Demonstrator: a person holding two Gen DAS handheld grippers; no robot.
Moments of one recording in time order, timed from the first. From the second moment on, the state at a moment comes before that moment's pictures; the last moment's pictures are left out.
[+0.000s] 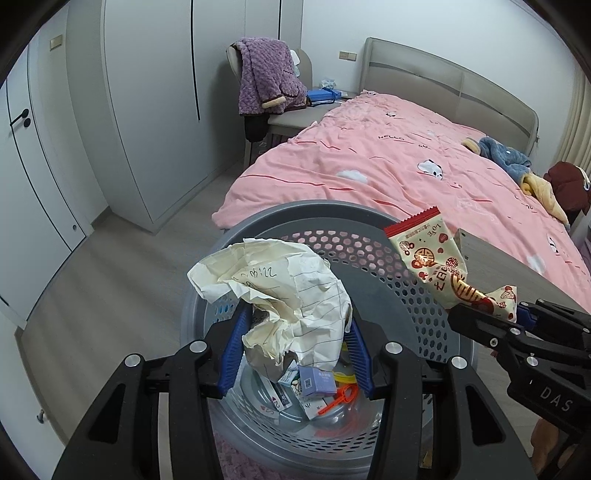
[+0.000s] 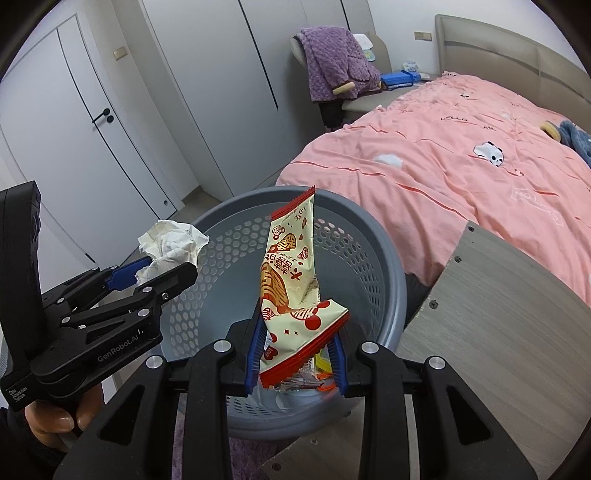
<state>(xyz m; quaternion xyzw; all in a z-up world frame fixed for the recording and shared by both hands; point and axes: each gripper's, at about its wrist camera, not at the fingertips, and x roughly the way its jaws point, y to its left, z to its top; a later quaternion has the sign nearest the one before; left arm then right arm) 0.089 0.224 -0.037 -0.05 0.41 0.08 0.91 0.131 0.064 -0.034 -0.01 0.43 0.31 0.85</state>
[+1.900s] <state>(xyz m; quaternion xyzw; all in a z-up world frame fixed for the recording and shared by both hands) 0.071 0.234 -0.028 -0.05 0.42 0.13 0.90 0.123 0.049 -0.034 0.02 0.42 0.29 0.86</state>
